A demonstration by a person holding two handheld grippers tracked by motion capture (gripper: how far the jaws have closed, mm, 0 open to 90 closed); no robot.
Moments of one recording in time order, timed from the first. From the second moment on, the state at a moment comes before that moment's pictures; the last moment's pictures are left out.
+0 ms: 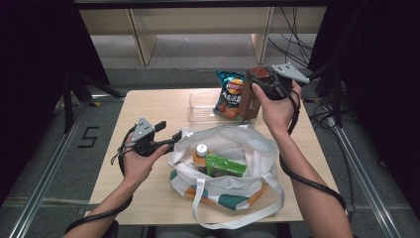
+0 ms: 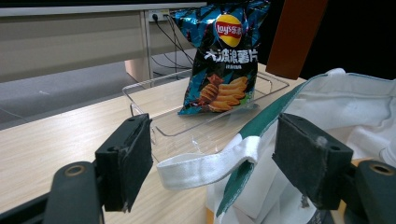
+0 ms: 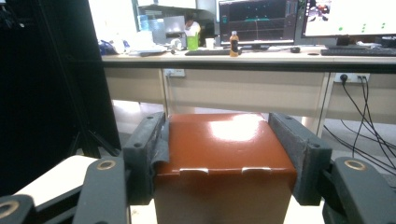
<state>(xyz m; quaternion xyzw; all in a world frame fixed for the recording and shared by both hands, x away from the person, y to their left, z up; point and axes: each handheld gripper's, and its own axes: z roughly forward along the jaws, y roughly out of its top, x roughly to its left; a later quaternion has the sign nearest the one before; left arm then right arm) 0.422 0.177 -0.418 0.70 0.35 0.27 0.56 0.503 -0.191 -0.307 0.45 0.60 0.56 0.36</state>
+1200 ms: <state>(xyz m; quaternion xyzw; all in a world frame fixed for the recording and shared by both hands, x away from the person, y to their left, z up) 0.422 0.176 -0.418 0.70 0.35 0.27 0.56 0.533 -0.178 -0.328 0.48 0.59 0.53 0.37</state>
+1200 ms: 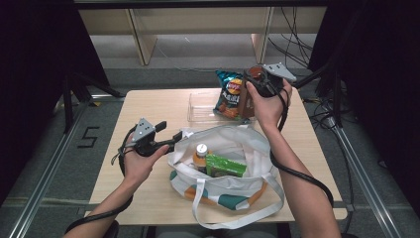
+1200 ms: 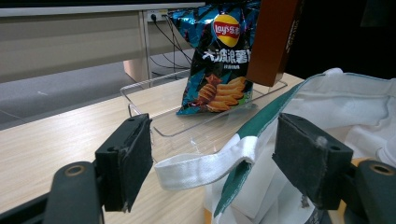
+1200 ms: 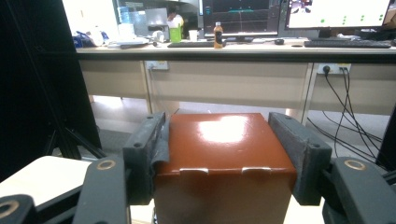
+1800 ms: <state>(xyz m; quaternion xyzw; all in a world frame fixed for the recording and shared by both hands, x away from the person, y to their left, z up) 0.422 0.176 -0.418 0.70 0.35 0.27 0.56 0.537 -0.174 -0.336 0.49 0.58 0.53 0.37</state>
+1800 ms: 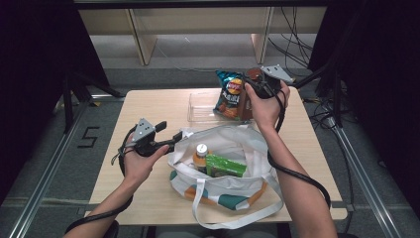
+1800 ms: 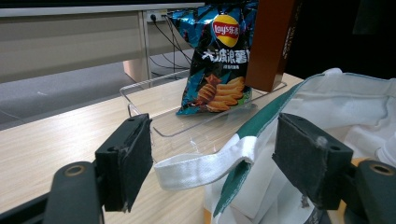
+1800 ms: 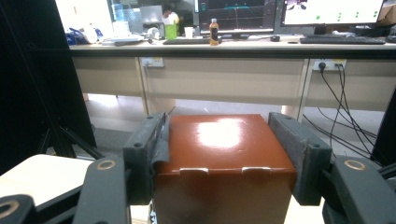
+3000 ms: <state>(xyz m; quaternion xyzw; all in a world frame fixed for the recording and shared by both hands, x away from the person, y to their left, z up) 0.421 0.175 -0.418 0.70 0.35 0.26 0.56 0.541 -0.179 -0.348 0.51 0.57 0.52 0.39</state>
